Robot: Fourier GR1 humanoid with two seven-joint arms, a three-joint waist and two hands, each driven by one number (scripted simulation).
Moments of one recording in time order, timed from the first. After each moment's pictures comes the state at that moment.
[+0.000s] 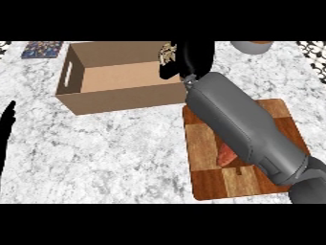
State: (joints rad) left arm -0.05 0.53 -0.02 -1.32 -0.03 0.28 0.08; right arm -1.15 -0.13 0.60 -0.75 0.71 -0.49 0.83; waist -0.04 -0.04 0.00
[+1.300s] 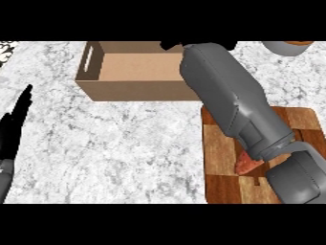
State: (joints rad) left arm -0.16 0.48 -0.04 -1.32 -0.08 0.22 0.06; right arm -1.42 -0.03 0.21 -0.27 0.70 -0.63 0.80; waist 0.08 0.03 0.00
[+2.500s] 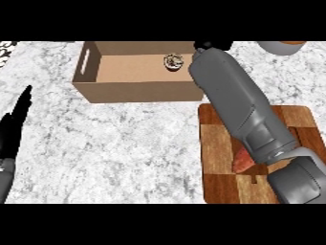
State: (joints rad) left arm -0.16 0.47 -0.02 -1.29 -0.09 0.21 0.06; right arm -1.33 -0.03 -0.03 -0.33 0.55 -1.02 0.42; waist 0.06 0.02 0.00
